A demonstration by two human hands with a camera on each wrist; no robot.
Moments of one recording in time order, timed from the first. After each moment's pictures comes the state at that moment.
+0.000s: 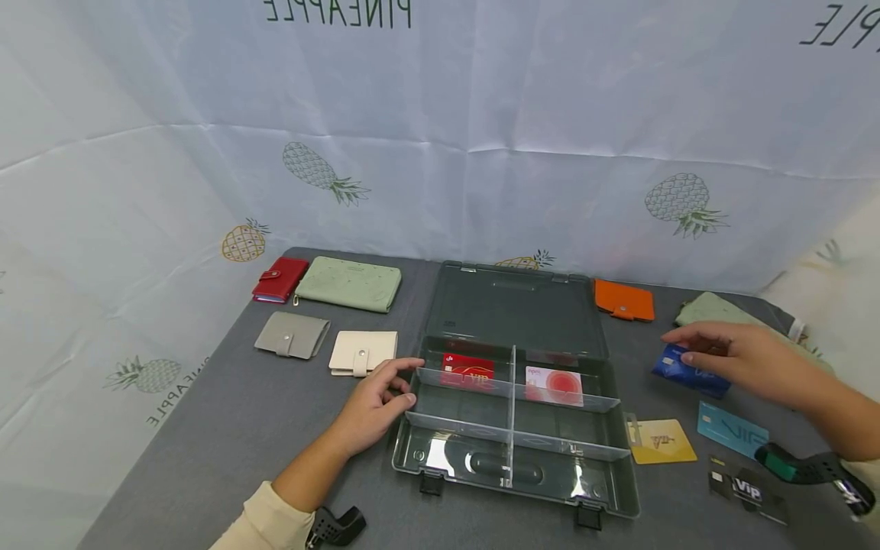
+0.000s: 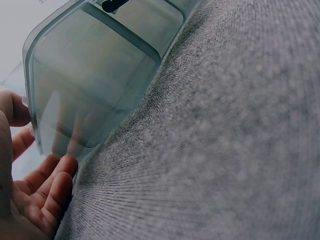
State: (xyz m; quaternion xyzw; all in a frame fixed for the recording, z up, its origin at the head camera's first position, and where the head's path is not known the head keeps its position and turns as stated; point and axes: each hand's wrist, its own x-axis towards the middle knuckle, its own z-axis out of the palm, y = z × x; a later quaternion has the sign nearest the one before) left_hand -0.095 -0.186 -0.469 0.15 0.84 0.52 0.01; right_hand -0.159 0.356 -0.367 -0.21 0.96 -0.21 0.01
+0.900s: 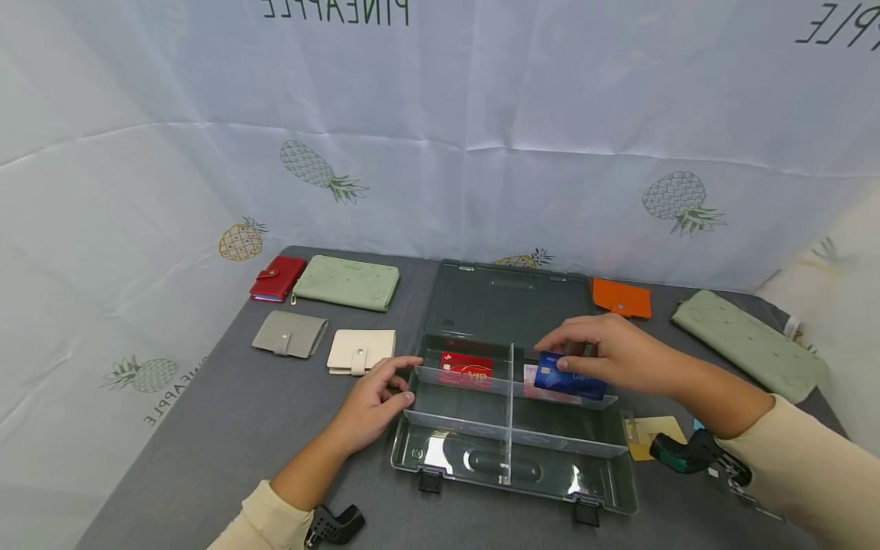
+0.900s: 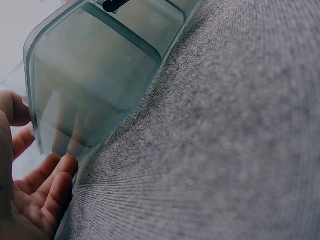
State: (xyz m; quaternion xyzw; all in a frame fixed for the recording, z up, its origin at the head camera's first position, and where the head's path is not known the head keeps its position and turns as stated) left_hand -0.094 -0.187 -0.468 0.15 0.84 0.52 0.01; right_hand -0.163 0.210 -0.347 -0.43 0.84 -0.32 0.07
